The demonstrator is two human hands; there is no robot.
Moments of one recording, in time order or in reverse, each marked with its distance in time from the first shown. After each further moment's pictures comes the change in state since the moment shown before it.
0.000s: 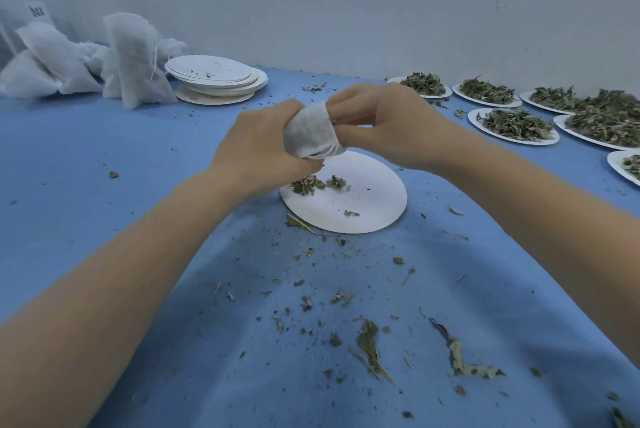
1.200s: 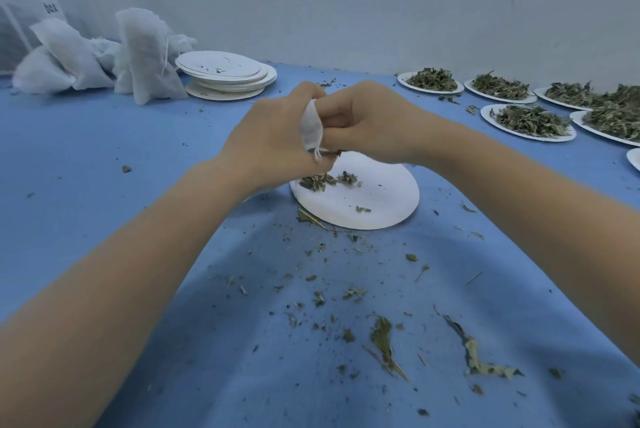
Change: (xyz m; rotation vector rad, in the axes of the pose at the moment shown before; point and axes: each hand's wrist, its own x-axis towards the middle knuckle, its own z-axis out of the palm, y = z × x) left_hand 0.002 0.001 -0.003 0.021 0.008 0.122; right_hand 0.015 -0.012 0.015 0.009 -0.134 -0.016
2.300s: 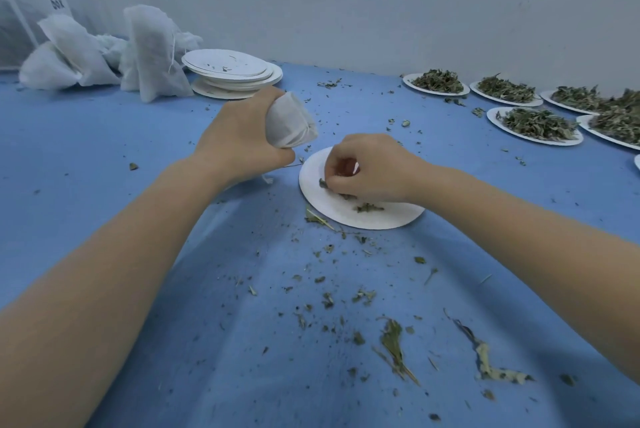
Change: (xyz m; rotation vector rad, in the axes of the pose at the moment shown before) left_hand -0.002 -0.044 -0.013 0.056 0.025 -0.197; right_hand 0.002 0.042 0.036 -0.238 -0.040 0.117
